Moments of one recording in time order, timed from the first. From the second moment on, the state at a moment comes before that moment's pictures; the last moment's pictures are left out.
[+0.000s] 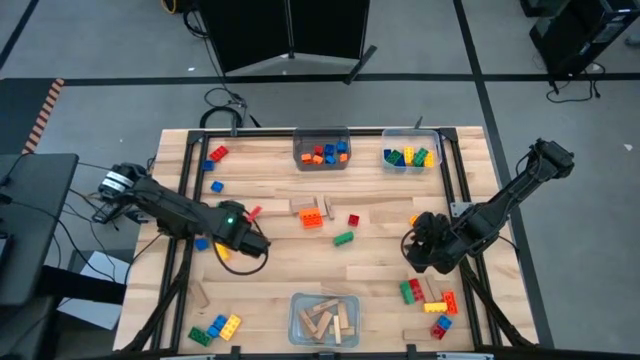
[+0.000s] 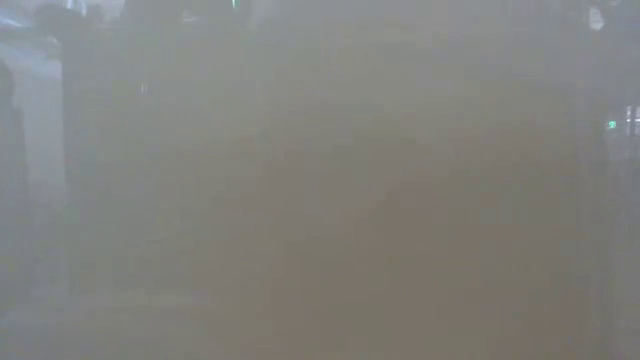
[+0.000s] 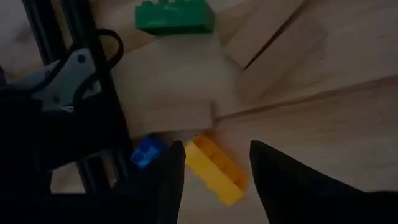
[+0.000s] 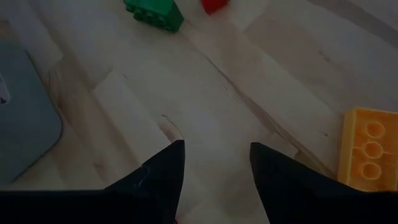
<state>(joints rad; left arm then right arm) -0.34 1.47 1.03 -1.40 -0.16 -1.64 0.68 1.03 0.67 -0.85 0.44 1.40</state>
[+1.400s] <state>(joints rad) -0.43 1.75 0.92 -1.17 0.06 -2.34 0.68 1.03 0.67 -0.80 0.39 1.36</state>
